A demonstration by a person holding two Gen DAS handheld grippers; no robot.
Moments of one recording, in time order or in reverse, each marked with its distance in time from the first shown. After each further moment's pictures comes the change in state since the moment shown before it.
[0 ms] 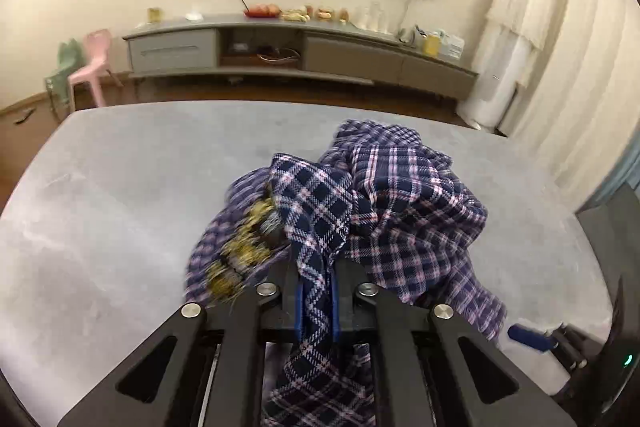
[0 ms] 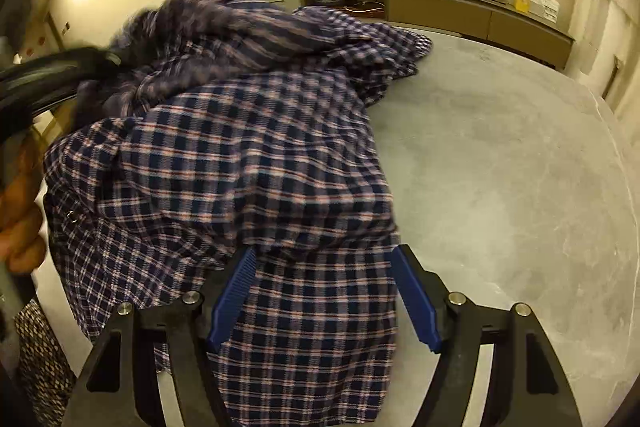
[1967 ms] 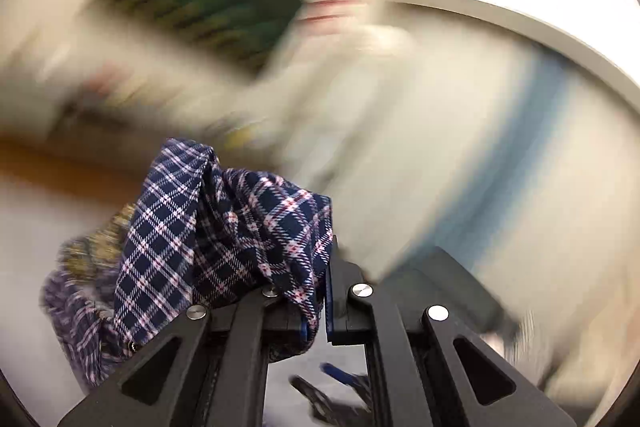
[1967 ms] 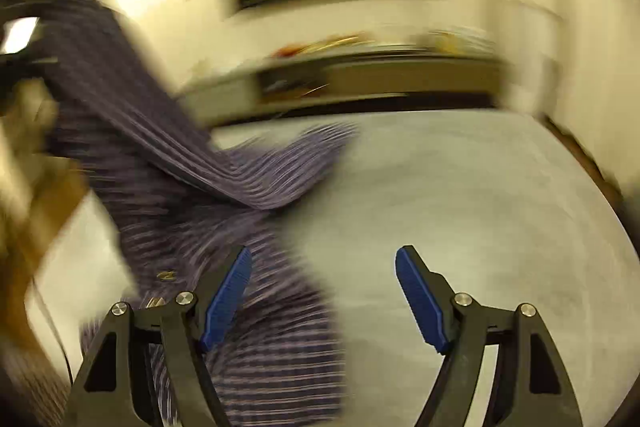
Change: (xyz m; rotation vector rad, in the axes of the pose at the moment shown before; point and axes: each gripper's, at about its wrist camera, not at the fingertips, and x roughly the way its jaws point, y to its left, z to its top) left arm -0.256 -0.084 0.069 0.140 -0.322 -0.772; right arm -0.165 -0.055 -0.010 0.314 -0.359 -0.144
